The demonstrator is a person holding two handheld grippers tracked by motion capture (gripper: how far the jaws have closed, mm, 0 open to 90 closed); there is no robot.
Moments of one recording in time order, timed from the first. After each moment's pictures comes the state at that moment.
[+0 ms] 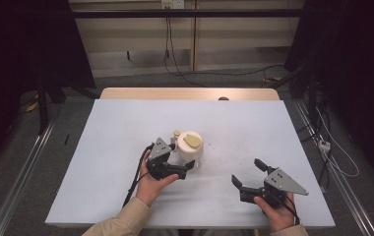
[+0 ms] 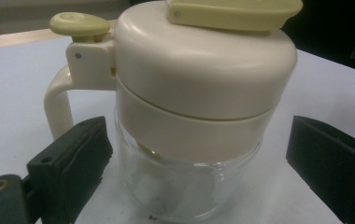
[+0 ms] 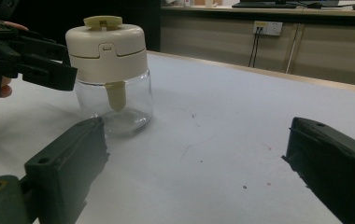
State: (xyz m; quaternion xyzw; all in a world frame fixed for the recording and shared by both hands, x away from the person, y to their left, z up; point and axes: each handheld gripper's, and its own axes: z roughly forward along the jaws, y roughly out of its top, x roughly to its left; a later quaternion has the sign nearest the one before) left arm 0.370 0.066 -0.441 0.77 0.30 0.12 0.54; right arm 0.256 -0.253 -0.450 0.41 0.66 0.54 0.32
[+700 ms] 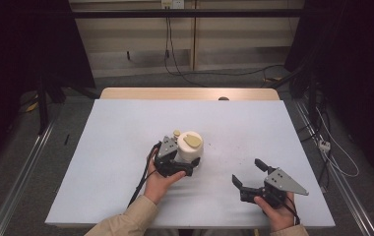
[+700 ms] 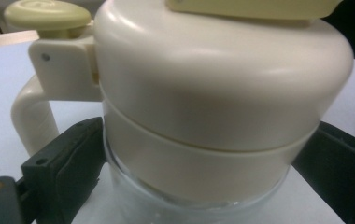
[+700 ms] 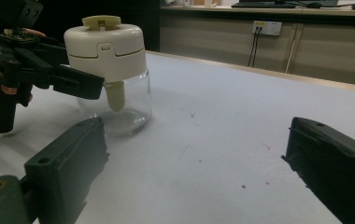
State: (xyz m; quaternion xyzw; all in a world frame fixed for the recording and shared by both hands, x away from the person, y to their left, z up) left arm 0.380 0.047 -0.450 0.78 0.31 0.14 0.53; right arm 0.257 -0.254 -0.451 0.41 0.66 0.54 0.32
